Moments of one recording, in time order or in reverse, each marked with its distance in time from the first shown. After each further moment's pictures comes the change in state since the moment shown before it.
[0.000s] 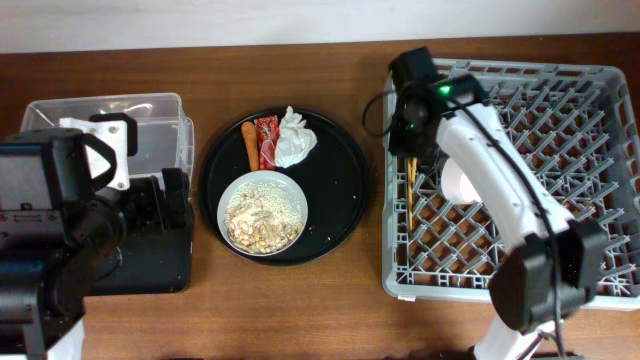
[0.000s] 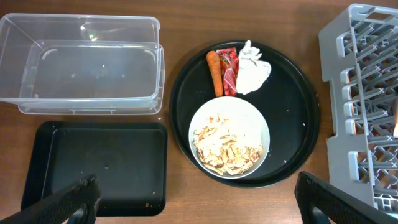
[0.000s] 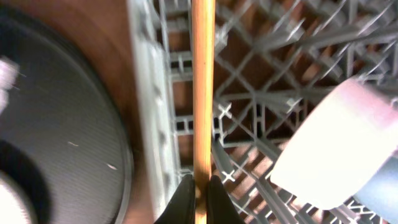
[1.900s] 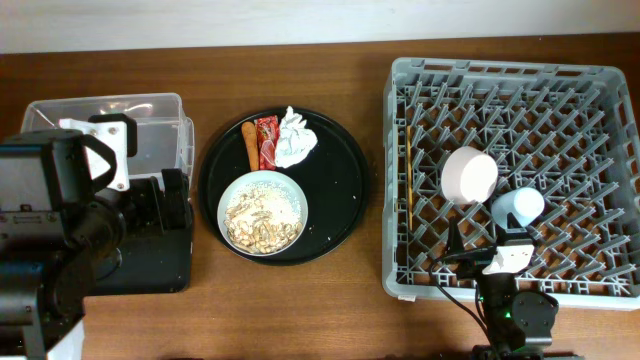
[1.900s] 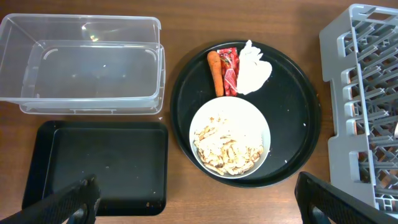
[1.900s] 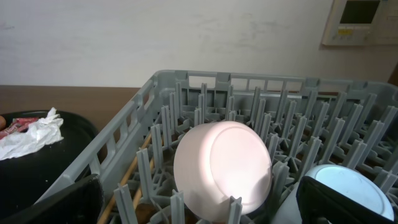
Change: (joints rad) left arm 0.000 -0.004 -0.003 0.000 -0.003 0.000; right arm -0.353 -1.875 -1.682 1.106 -0.234 -0.452
